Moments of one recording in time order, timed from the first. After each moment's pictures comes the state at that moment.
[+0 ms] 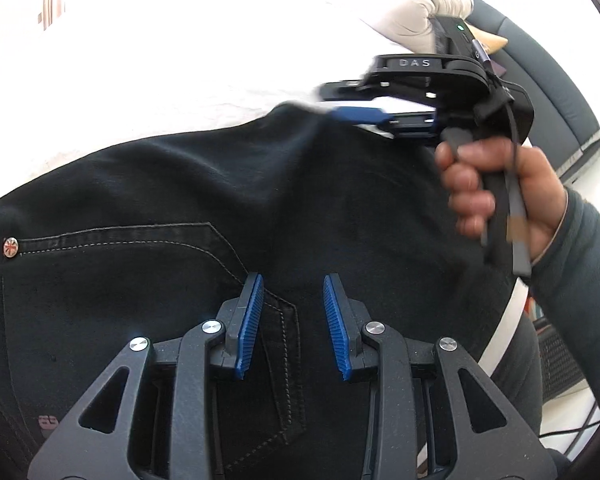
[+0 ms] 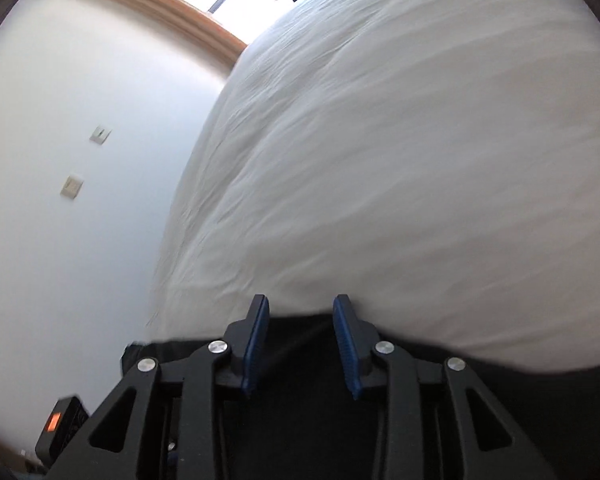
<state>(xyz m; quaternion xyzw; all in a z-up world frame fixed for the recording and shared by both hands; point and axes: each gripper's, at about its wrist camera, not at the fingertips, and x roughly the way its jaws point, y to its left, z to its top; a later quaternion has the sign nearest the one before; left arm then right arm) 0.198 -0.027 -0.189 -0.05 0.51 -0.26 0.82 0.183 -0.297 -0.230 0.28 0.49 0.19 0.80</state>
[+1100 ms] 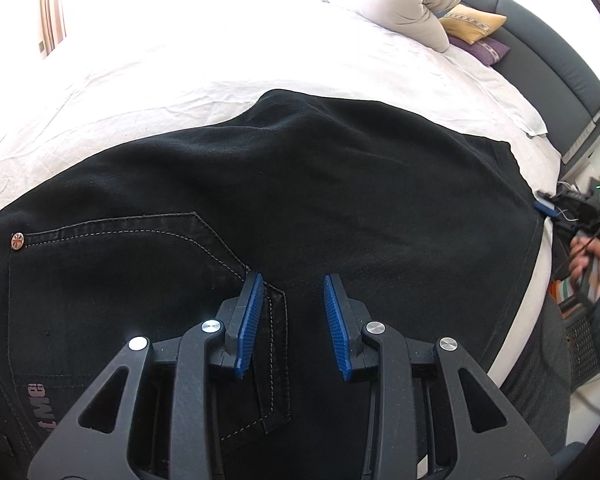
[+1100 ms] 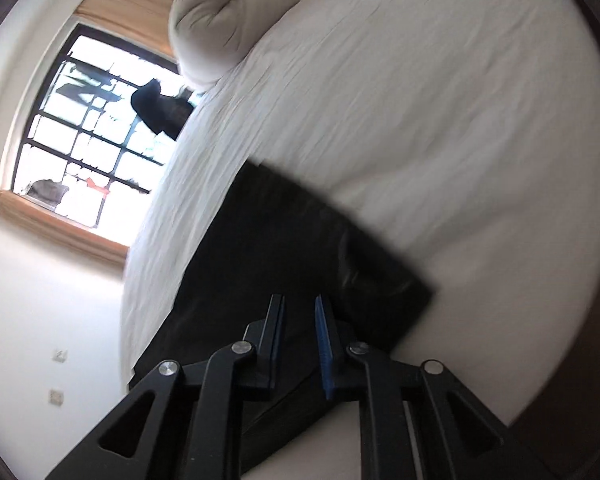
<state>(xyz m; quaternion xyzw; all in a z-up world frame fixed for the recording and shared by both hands) 0.167 -0.048 -0.199 0.01 0.49 -0.23 0.84 -0.099 -0.636 -0.248 0.47 0.33 -0.13 0.81</state>
